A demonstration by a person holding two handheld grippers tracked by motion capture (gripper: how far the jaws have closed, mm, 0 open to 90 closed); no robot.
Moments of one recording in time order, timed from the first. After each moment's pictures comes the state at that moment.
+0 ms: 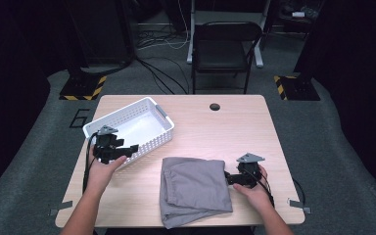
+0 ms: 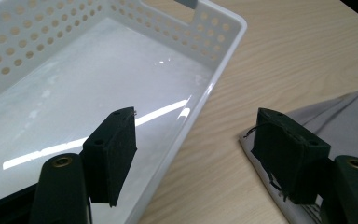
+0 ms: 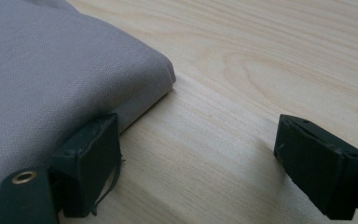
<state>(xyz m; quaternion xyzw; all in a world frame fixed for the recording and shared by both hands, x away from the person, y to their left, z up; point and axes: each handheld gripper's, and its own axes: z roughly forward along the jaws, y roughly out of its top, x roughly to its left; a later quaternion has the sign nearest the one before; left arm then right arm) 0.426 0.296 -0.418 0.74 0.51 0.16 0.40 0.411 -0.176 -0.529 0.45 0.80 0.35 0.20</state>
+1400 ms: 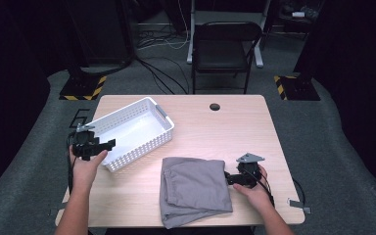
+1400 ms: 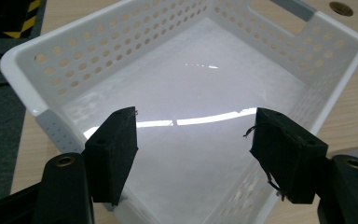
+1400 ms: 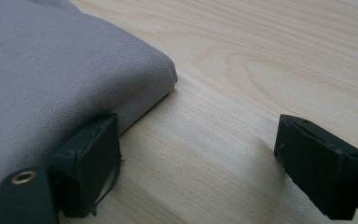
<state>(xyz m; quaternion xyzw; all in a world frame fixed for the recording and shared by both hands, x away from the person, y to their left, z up) 0.428 0.353 -0.422 0.67 0.60 0.23 0.36 0.411 -0.175 -0.528 0.45 0.80 0.35 0.19</state>
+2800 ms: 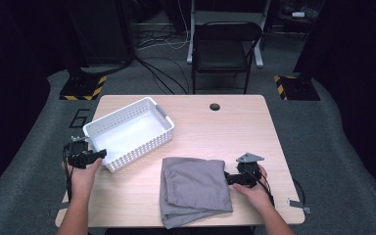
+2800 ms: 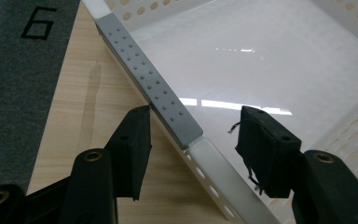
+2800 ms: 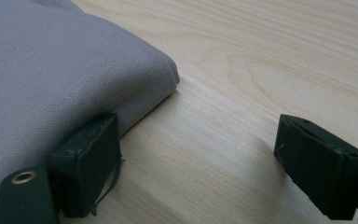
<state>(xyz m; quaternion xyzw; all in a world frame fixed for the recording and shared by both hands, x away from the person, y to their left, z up) 0.420 0.371 -0.463 0.64 0.67 0.22 0.31 0.412 -0.175 -0.529 0.44 0.80 0.35 0.19</state>
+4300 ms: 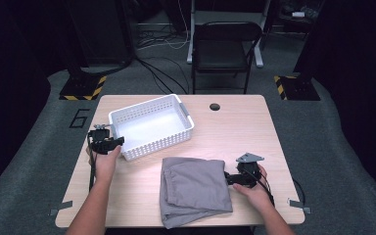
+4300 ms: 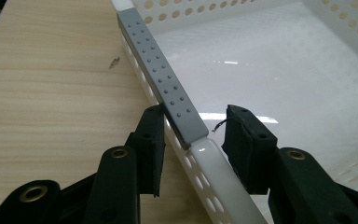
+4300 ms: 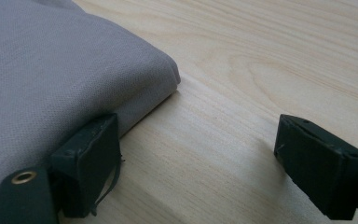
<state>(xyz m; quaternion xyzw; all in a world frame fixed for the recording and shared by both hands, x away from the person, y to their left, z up) 0.477 0.321 -0.471 0.64 0.65 0.22 0.35 0.412 -0.175 -0.529 0.44 0.80 0.35 0.19</state>
